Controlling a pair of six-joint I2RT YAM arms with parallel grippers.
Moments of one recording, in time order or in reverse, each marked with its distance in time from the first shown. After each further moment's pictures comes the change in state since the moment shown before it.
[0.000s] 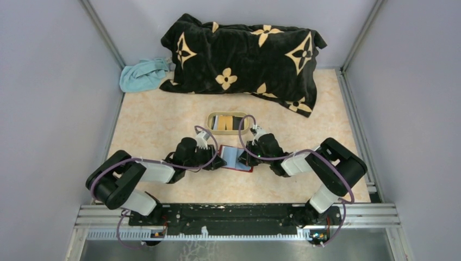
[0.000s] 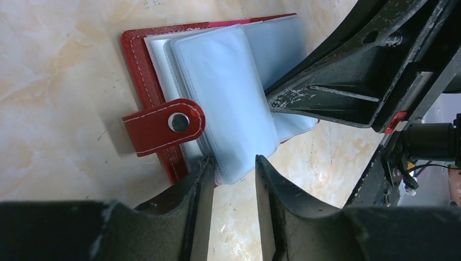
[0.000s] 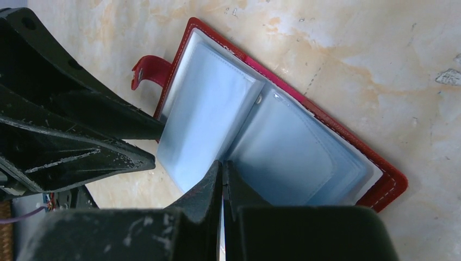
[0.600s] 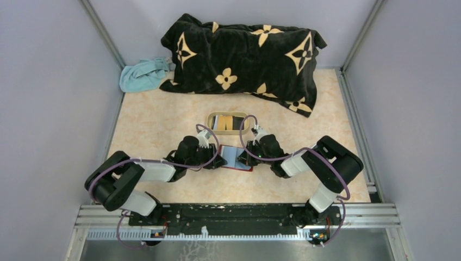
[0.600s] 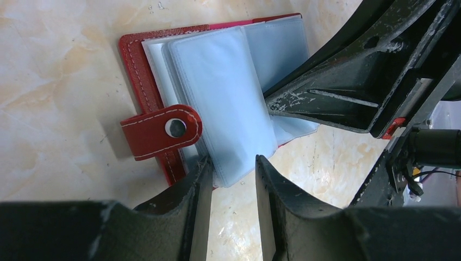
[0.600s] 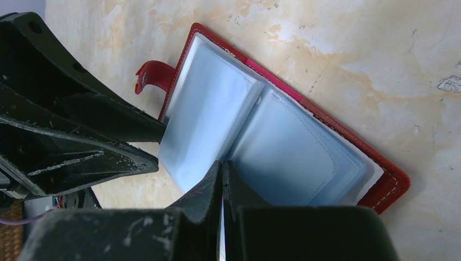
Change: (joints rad) left arm -0.019 -0.010 0.035 -0.062 -0.029 -0.008; right arm -0.008 0.050 -0.026 0.124 -0.018 0.032
